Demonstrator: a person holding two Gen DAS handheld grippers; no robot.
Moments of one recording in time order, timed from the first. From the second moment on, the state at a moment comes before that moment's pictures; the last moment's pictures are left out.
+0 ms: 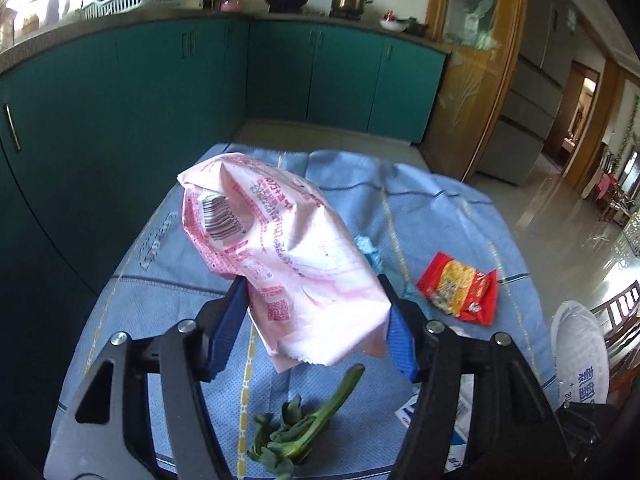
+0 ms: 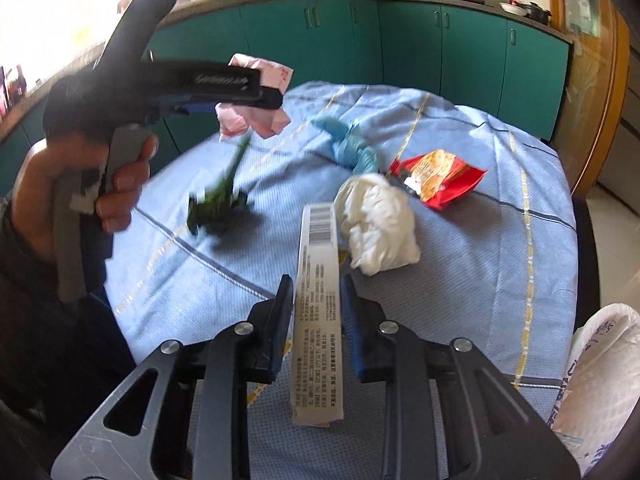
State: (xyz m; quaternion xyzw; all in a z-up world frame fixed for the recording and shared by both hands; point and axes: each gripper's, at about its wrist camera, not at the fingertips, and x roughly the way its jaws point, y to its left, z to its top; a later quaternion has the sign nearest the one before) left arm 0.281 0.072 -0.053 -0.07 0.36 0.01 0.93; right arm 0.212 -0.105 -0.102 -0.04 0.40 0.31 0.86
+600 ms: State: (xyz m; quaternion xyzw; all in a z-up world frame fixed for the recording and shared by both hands) left arm 0.278 0.057 -0.051 -0.05 0.36 -0.01 0.93; right arm 0.192 -0.085 -0.097 -0.12 0.38 0.28 0.88
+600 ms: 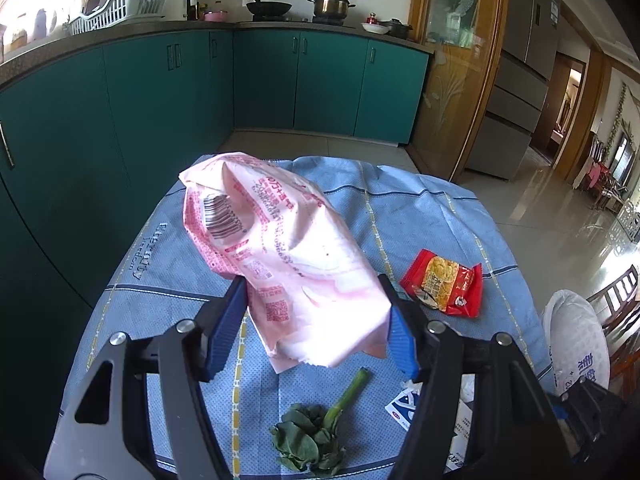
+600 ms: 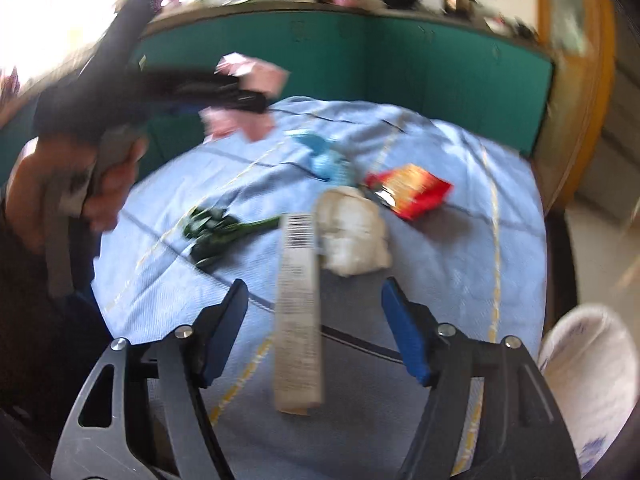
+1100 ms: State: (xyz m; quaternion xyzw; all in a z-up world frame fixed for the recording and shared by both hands) left arm 0.273 0.055 -0.051 -0.03 0.35 0.00 0.94; right arm 0.204 -0.068 -0.130 -0.11 0.44 0.28 0.85
